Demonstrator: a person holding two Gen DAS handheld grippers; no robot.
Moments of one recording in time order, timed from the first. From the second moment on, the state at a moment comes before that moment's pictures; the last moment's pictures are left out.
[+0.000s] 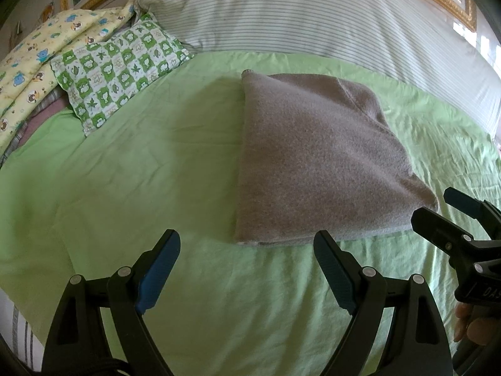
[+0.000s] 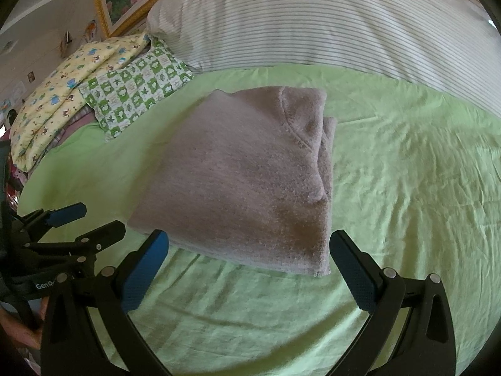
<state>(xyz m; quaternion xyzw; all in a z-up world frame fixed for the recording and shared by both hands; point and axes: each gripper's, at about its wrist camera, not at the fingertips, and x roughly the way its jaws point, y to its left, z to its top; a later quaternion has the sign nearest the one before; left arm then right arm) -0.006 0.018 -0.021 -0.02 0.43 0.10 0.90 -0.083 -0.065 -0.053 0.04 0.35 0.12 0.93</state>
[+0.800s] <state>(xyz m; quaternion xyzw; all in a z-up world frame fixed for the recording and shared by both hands) -0.004 0.022 -0.019 -0.02 0.43 0.10 0.90 -0.082 -0.065 -0.051 0.04 0.35 0.12 0.93</state>
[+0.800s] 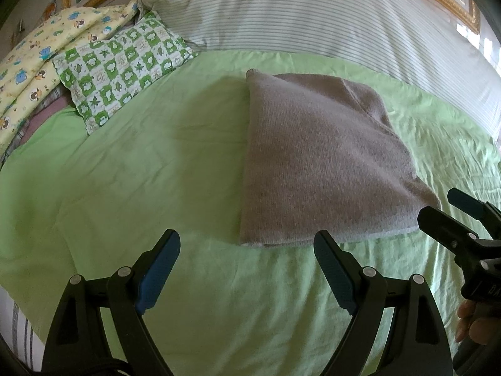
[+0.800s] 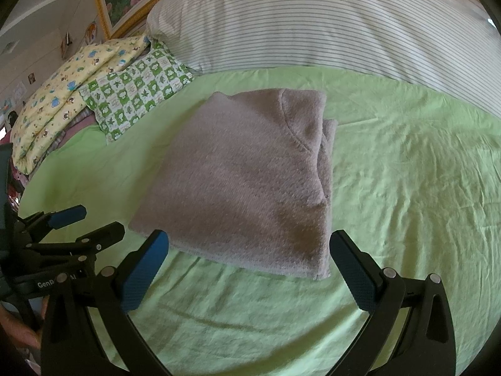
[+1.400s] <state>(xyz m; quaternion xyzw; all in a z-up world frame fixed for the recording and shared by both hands) 0.007 0.019 -0.012 -0.01 0.43 0.11 0.90 -0.073 -0.075 -0.047 0.05 0.35 0.12 0.93</state>
